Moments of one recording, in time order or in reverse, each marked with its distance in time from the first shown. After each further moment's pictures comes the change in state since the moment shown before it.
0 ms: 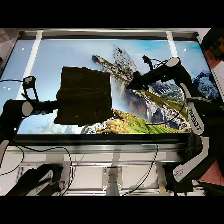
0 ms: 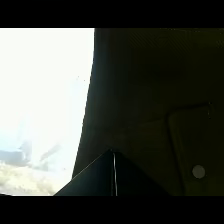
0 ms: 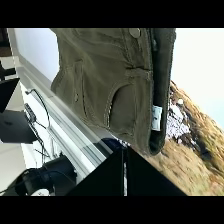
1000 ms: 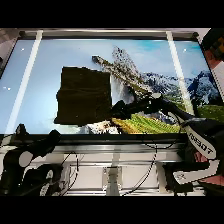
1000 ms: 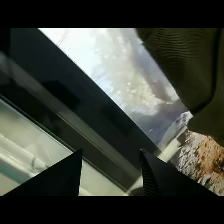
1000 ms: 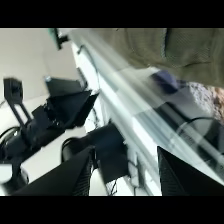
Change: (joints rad) left arm 0.001 0.728 -0.564 -0.192 -0.153 -0.589; right arm 0.259 0.238 -0.688 0.417 -0.268 -0.212
